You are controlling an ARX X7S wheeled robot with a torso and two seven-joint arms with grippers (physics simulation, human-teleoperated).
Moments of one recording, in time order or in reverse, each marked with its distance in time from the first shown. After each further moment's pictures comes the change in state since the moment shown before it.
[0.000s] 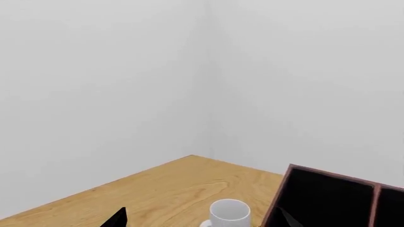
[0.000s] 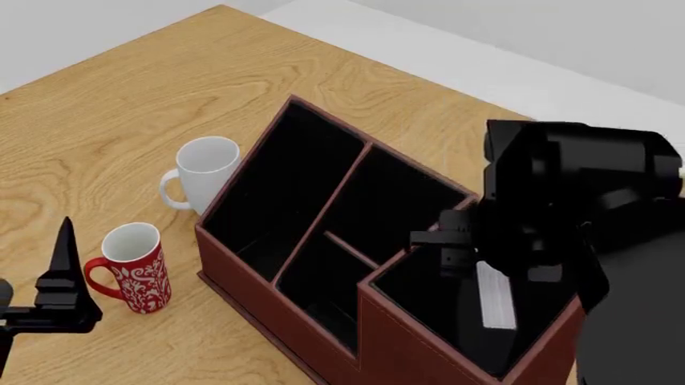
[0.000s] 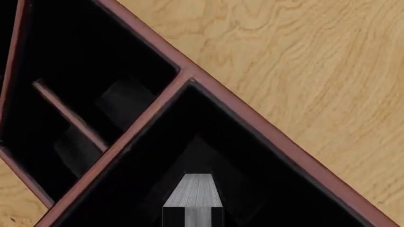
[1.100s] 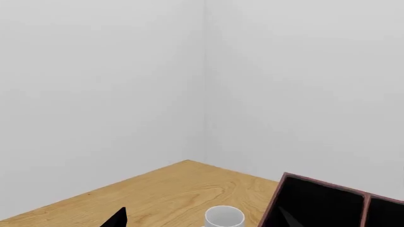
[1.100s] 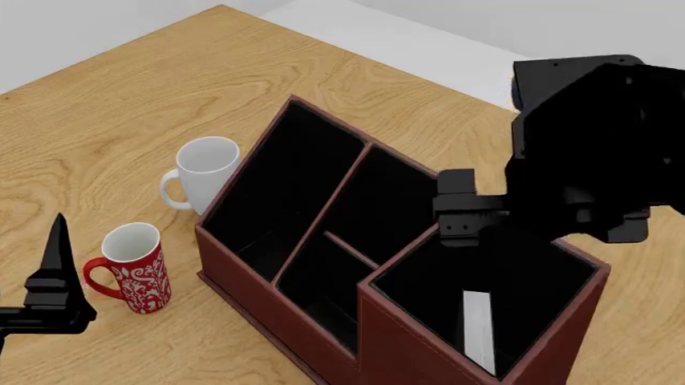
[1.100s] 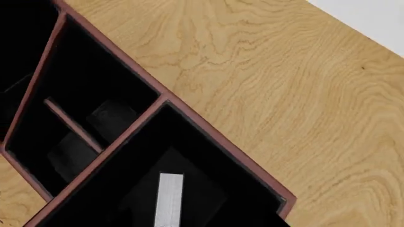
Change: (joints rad) left arm 0.021 -0.019 -0.010 0.064 -0.039 -0.014 -0.013; right arm 0.350 0.253 -0.266 -0.668 0.321 -0.244 0.330
